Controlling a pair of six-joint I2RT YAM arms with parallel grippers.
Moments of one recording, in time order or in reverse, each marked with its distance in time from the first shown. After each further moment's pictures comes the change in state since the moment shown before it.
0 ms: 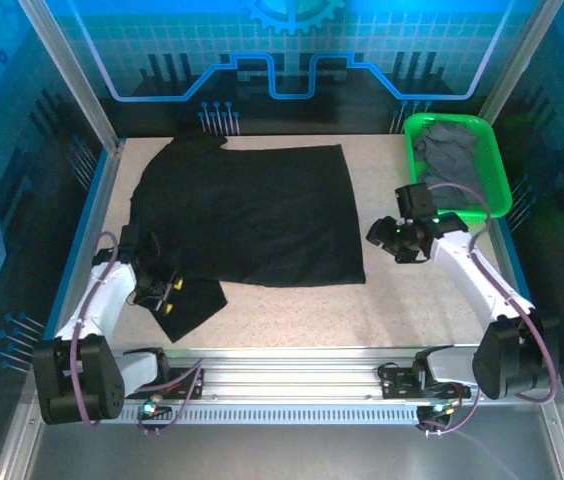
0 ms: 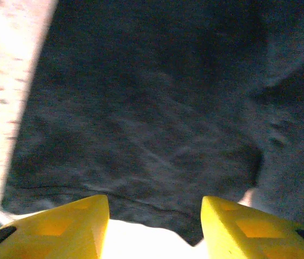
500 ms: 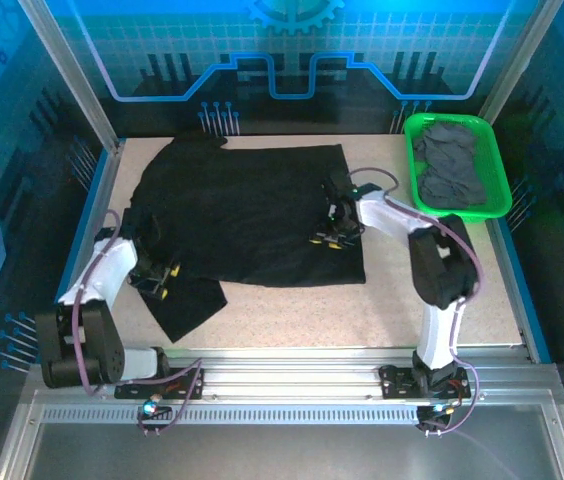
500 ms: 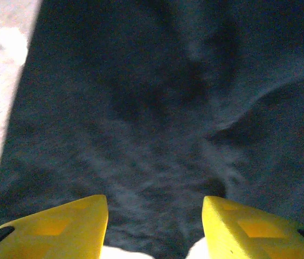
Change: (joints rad) left arm 0.000 0.207 0.168 0.047 -0.044 0.023; right arm 0.222 0.666 0.435 0.035 -0.074 -0.088
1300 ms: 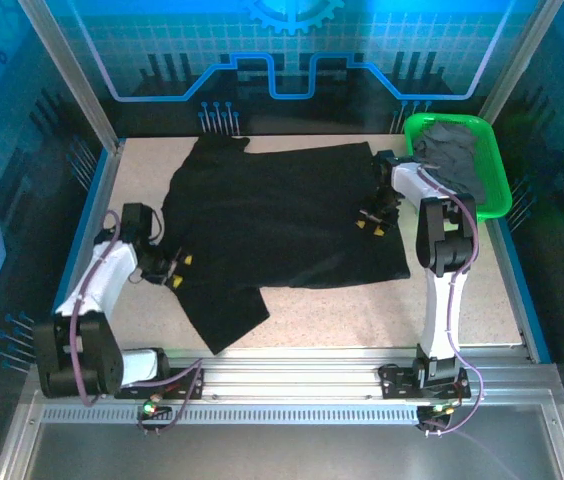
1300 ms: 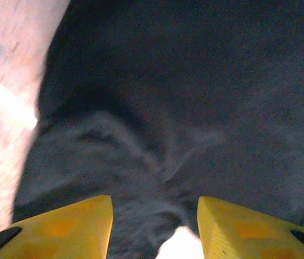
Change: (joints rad) left arm -0.043 -0.109 -0.055 0.047 0.208 0.051; right arm -0.316 0.212 0.282 -0.304 0.037 -0.056
